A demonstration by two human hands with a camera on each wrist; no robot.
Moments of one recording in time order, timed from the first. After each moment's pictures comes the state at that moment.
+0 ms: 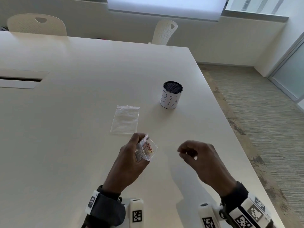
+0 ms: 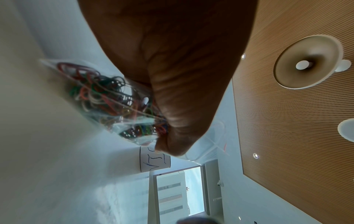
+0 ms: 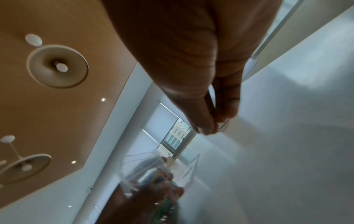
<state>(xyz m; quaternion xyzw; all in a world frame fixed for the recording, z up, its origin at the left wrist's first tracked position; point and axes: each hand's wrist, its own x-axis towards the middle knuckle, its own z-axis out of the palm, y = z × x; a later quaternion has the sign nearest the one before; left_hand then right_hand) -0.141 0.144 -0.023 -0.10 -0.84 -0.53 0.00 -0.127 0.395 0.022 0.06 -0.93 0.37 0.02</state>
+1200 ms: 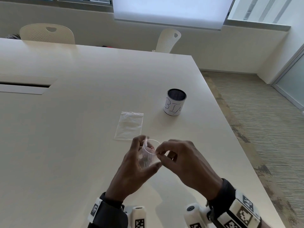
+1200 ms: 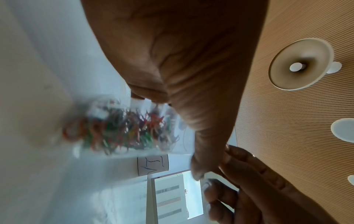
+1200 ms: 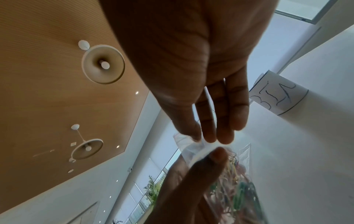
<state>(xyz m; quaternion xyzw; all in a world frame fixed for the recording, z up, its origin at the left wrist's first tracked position) -0.139 0.144 -0.020 -0.13 -0.79 -0.60 -0.01 -0.138 0.338 0.054 0.20 -0.91 0.36 0.01</state>
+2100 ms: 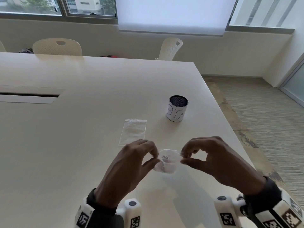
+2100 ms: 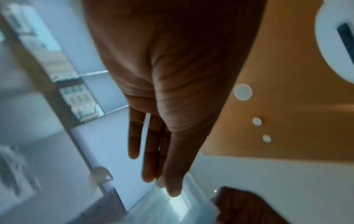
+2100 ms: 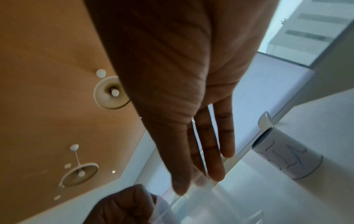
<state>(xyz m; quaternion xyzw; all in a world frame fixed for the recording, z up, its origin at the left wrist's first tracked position) -0.140 0.131 0.053 -0.24 -0.89 -0.37 0.10 -0.144 0.401 0.096 0.28 -0.91 0.30 0.02</state>
